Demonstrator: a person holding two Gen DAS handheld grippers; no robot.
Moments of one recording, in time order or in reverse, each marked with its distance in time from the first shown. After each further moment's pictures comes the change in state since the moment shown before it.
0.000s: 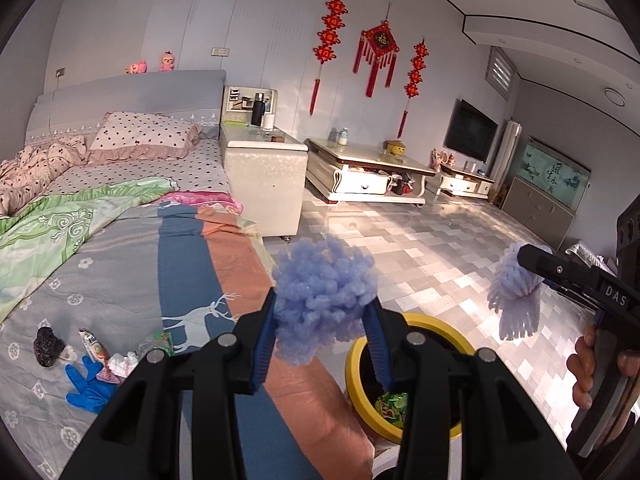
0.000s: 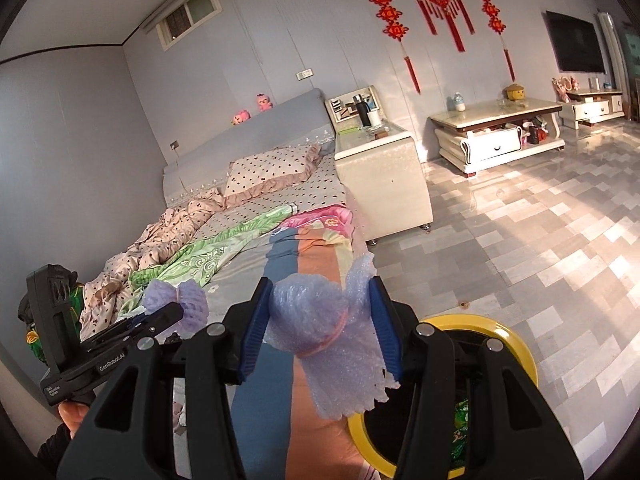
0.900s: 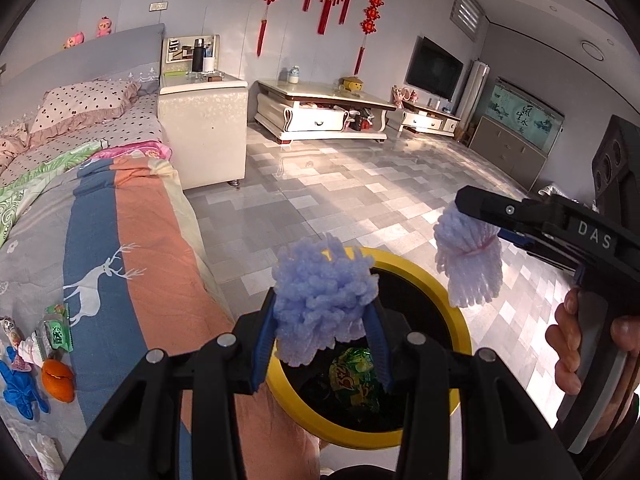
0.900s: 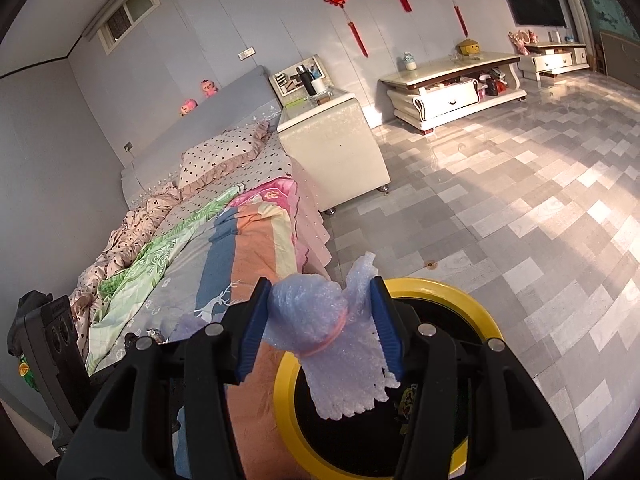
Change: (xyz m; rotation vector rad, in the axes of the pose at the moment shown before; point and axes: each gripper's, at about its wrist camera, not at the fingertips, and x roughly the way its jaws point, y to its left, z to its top) left arm 0.125 -0.081 -0.054 0.090 0.216 -0.123; right arm 0.063 -0.102 -0.038 0.138 0.102 -0.117
